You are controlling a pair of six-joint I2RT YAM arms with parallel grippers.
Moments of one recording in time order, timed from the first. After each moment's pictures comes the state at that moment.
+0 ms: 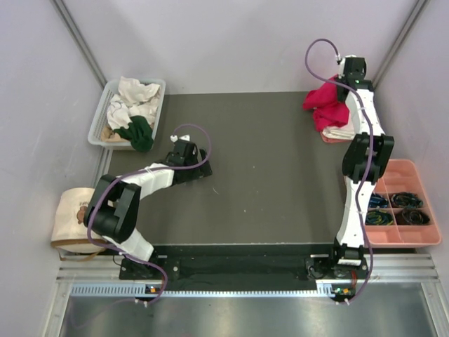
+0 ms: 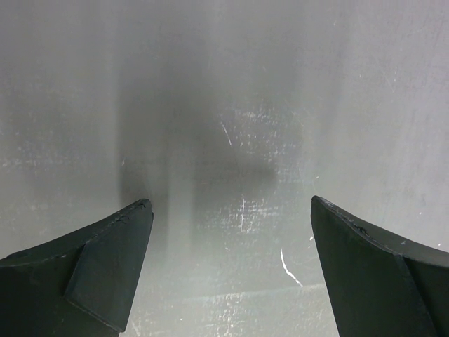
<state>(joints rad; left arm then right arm) -0.38 1.61 0.85 -0.12 -0.04 -0.59 -0.08 2.35 2.31 -0.64 0.21 -0.25</state>
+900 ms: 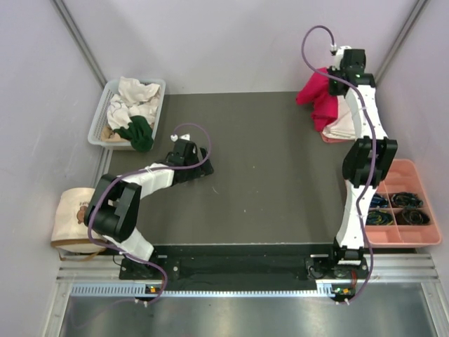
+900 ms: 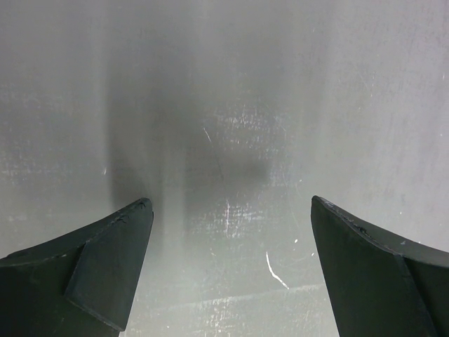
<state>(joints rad) -0.38 1.62 0.85 -0.08 -0.01 -0.61 -0.06 2.26 2.30 -0.70 0.01 -0.16</state>
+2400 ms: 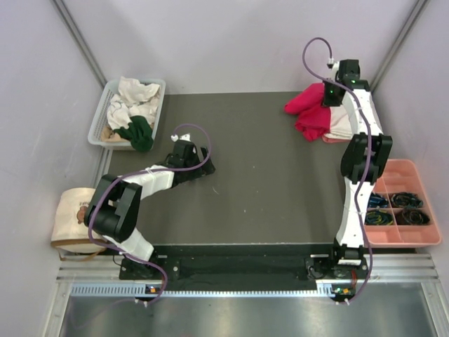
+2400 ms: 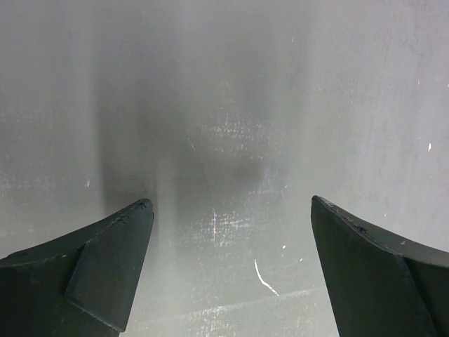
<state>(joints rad) -0.38 1.62 0.82 0.00 0.02 -0.62 -0.07 2.35 2.27 -0.75 -0.11 -0.07</state>
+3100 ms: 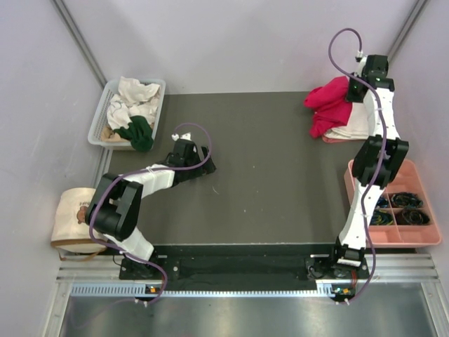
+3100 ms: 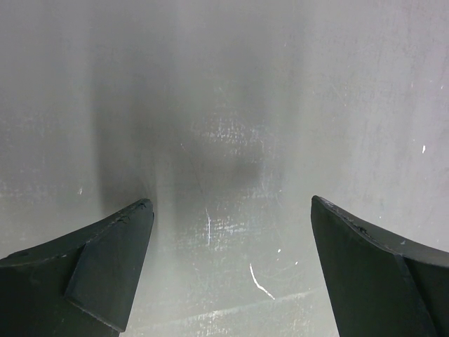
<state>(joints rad) -0.38 1.63 0.83 0.01 0.03 -0.62 -0.19 2.27 2.29 -0.74 -0.08 -0.06</state>
